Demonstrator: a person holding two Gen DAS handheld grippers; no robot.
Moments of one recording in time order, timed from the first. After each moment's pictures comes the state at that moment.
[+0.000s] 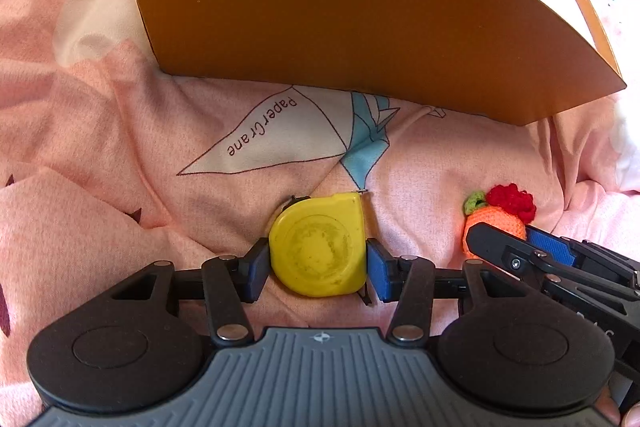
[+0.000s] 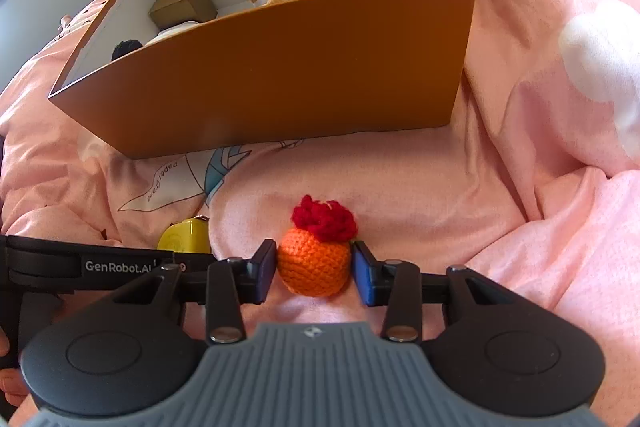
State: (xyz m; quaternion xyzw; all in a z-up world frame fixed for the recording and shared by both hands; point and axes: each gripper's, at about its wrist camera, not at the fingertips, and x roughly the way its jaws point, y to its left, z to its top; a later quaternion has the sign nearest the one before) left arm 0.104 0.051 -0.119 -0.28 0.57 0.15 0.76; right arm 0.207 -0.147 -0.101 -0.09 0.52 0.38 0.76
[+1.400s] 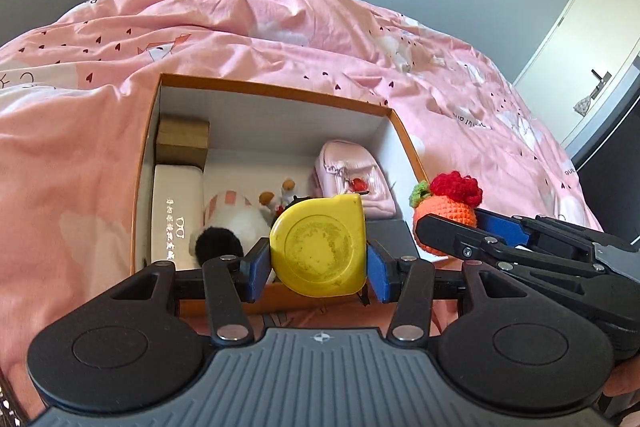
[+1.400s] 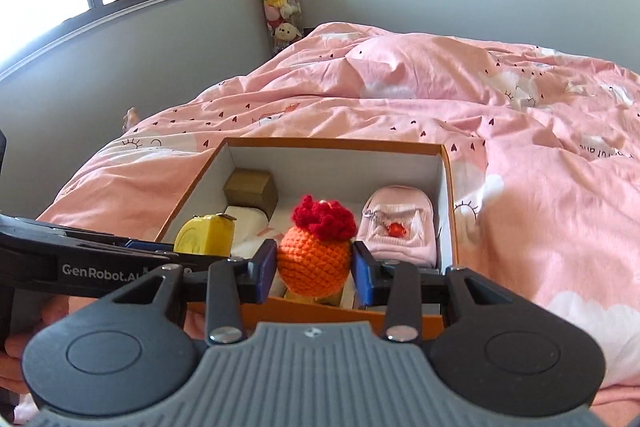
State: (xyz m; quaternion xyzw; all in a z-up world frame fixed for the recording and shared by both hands) left arm 0.142 0.063 0.017 -0.23 0.37 0.10 0.89; right arm 0.221 -0.125 0.048 -0.09 0.31 0.46 0.83
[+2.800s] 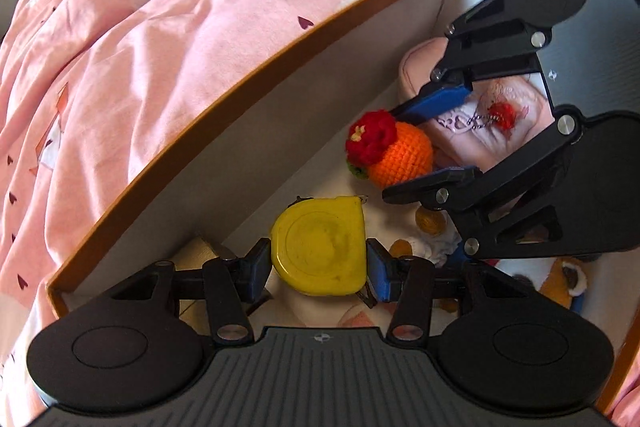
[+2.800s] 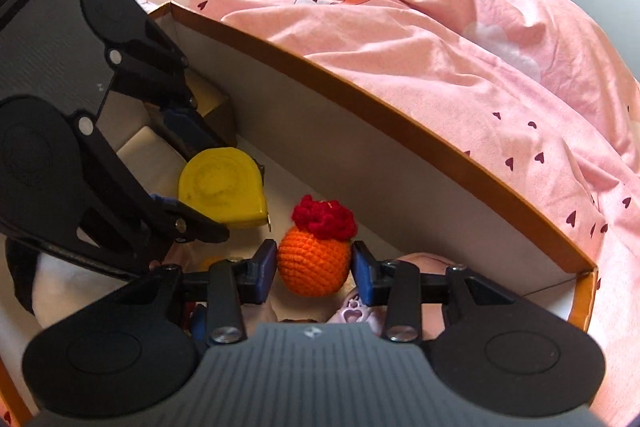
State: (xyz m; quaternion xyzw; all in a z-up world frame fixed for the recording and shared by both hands) left arm 0.308 0.124 -0.084 0.09 0.57 -0.05 0.82; right arm 0.356 0.051 -0.063 -0.33 0.34 0.55 0.69
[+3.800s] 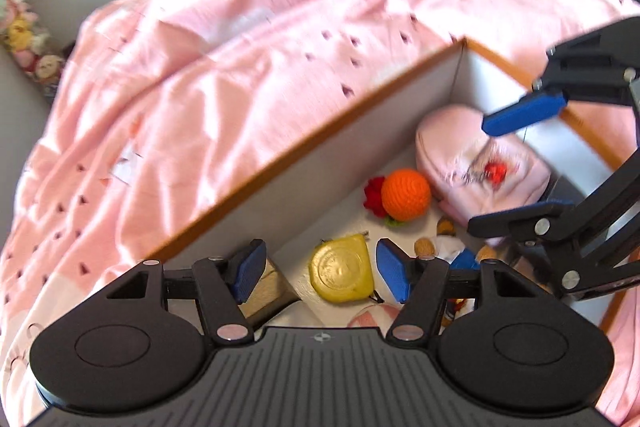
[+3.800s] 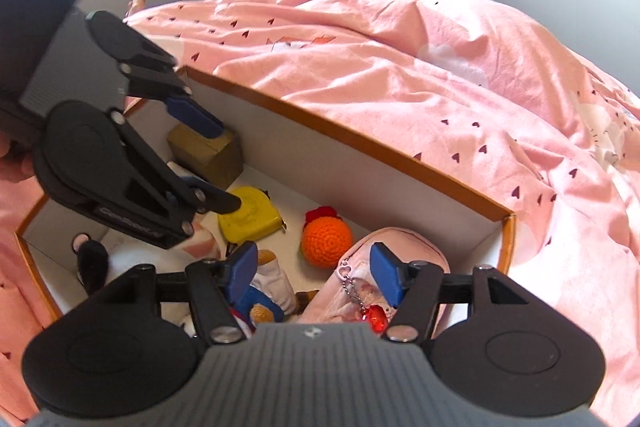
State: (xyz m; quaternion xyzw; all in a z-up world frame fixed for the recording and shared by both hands) left arm 0.235 0.114 -0.014 0.09 0.48 0.04 0.87; right arm 0.333 -0.004 -0.004 -0.26 0.33 0.52 0.74
